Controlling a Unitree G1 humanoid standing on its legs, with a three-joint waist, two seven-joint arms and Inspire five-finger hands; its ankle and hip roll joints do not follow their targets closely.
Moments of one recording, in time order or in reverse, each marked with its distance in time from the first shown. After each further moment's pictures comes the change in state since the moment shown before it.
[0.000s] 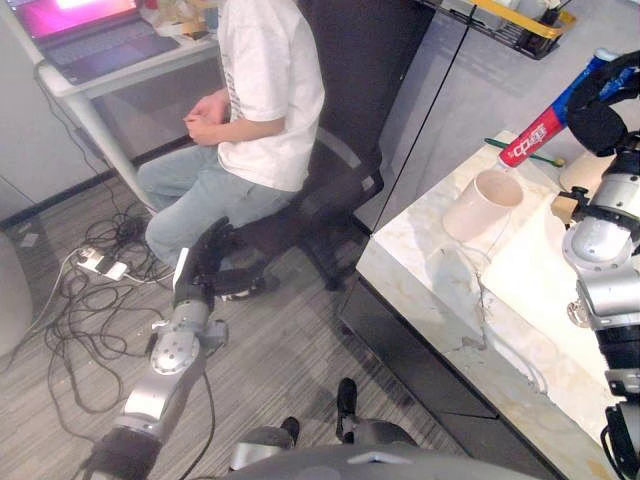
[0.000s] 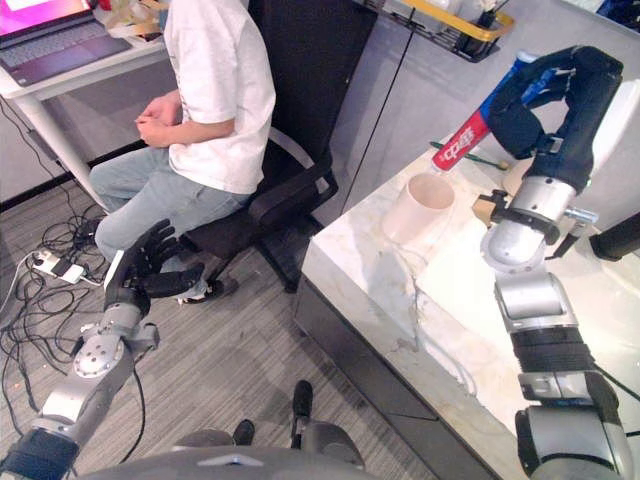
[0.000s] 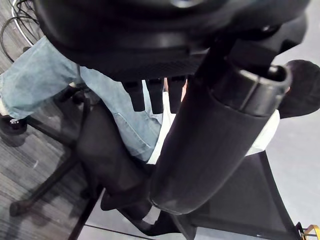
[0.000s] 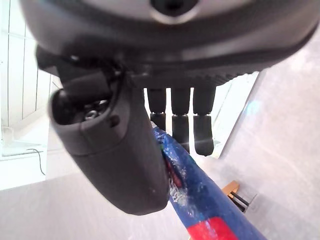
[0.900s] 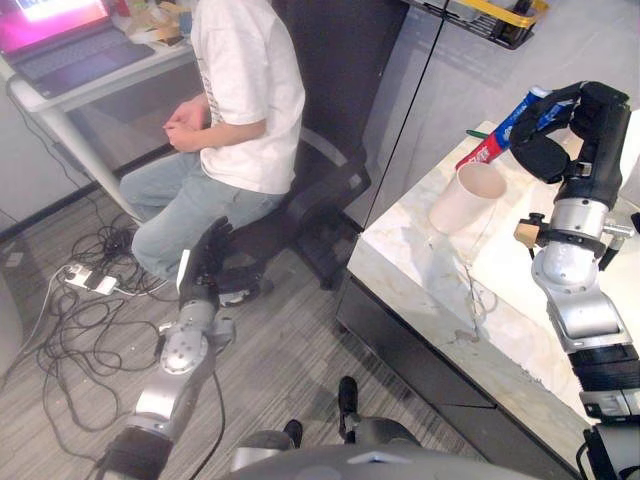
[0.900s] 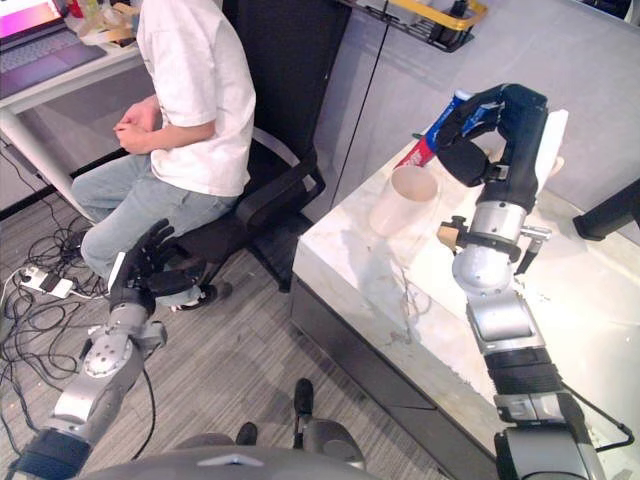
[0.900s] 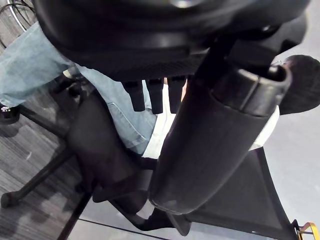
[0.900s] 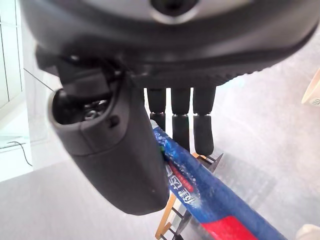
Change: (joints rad) left arm -0.006 -0.061 0.000 -0.002 0.003 0.000 0.050; right arm 0.084 0.111 0.019 -0.075 0.001 -0.003 0.112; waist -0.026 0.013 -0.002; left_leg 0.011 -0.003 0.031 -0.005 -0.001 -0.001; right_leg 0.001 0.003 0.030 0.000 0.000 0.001
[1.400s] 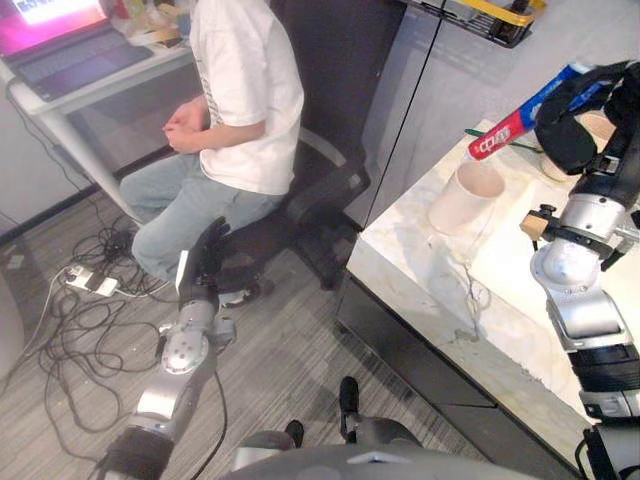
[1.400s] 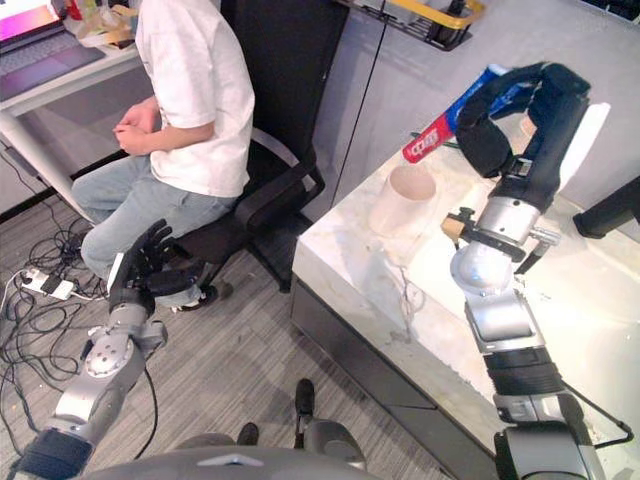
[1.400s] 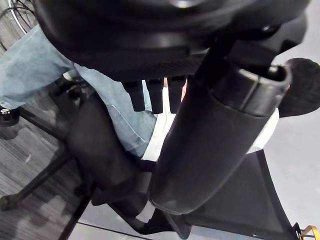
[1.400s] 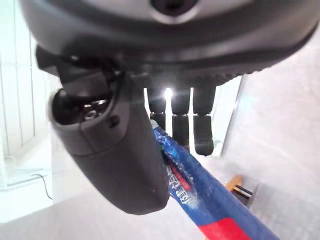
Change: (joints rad) left arm 0.000 -0.003 0.000 0.000 0.000 0.000 0.019; right arm -0.002 0.000 -0.003 -0.100 -0.011 -0.062 -0.172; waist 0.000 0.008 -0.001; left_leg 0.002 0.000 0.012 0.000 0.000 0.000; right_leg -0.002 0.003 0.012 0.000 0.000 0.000
